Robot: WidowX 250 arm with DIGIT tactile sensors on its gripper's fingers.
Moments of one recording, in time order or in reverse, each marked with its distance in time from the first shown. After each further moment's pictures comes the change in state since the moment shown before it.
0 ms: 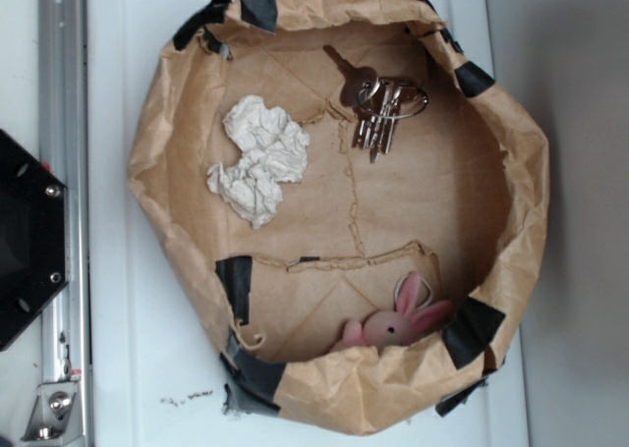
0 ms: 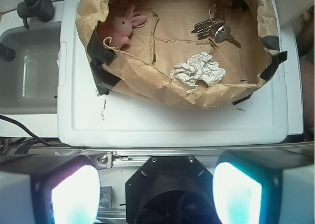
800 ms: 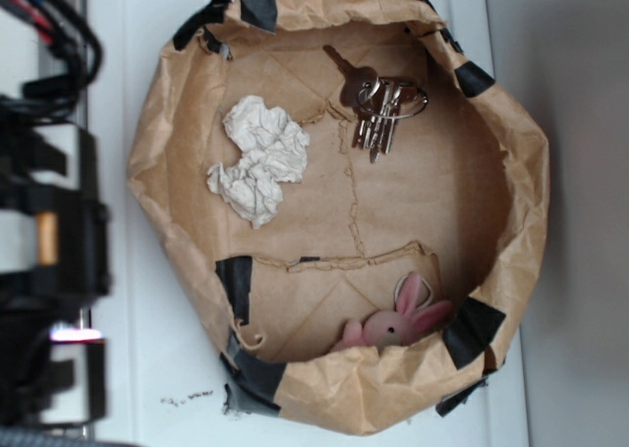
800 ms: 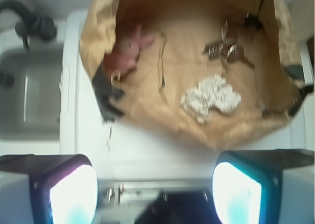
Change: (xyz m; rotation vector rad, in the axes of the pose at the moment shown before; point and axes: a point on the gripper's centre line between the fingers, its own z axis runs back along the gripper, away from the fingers) arm 0.046 -0.013 -0.027 -0.023 -0.103 0.025
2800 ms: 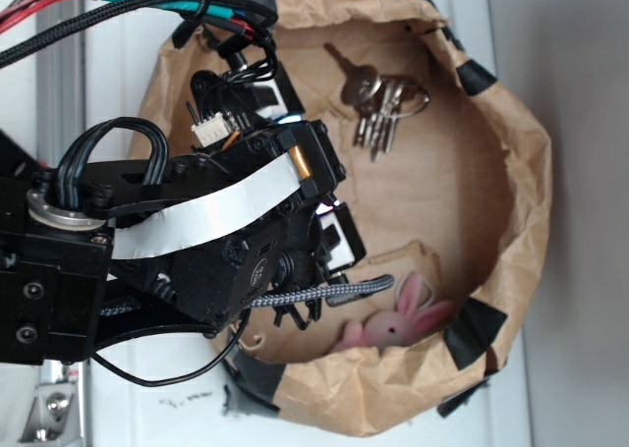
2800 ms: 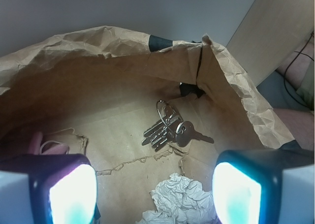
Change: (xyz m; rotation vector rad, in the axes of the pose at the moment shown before) arm 0.066 0.050 -0.081 0.304 -0.335 0.282
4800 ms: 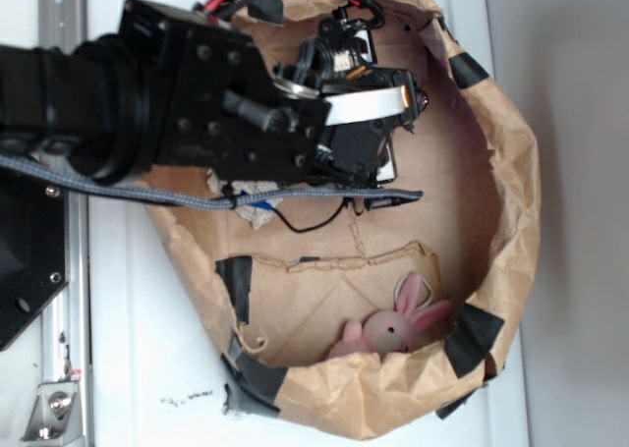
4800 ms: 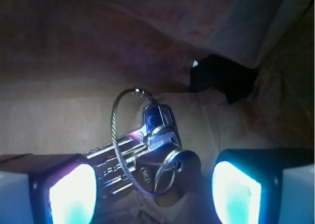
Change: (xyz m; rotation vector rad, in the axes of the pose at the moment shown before) arm 0.006 0.029 -0.120 0.042 0.069 -0.234
